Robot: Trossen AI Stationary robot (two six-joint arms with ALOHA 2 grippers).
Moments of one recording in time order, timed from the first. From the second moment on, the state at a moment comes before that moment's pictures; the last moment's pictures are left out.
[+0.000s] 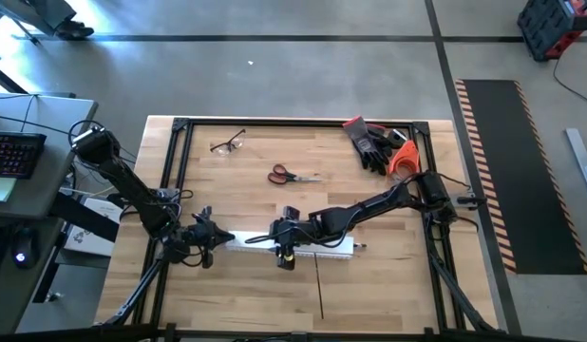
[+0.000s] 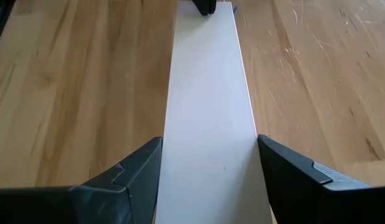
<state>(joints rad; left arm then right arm) -0.88 1.10 0.17 0.19 -0.85 -0.70 0.25 2.09 1.47 -0.15 0.15 0.28</state>
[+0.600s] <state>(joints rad) -0.88 1.10 0.17 0.27 -0.84 -0.64 0.25 2.09 1.47 -0.15 0.13 0.28</state>
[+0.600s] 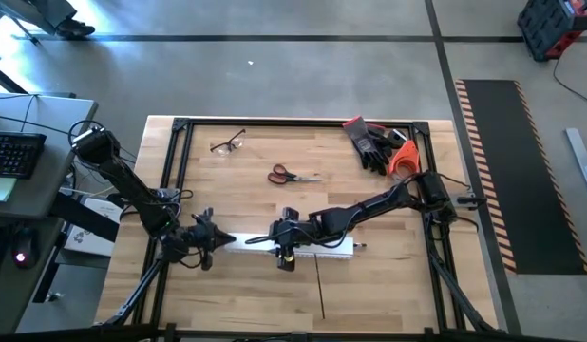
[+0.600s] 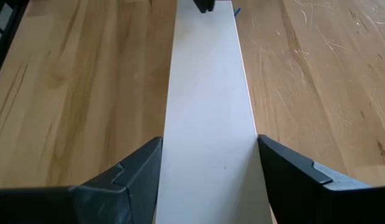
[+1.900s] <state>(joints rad) -0.88 1.16 0.17 0.42 -0.76 -0.51 0.27 2.10 1.54 -0.24 0.16 0.31</state>
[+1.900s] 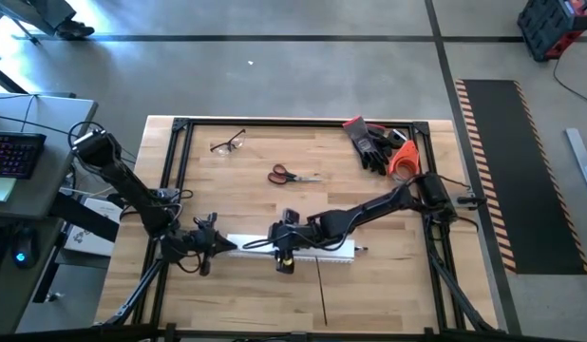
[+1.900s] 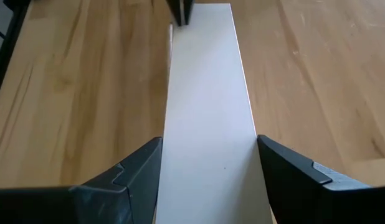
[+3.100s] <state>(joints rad) -0.88 1.20 0.17 0.42 -0.78 -0.55 0.30 2.14 1.54 -0.23 0.19 0.31</state>
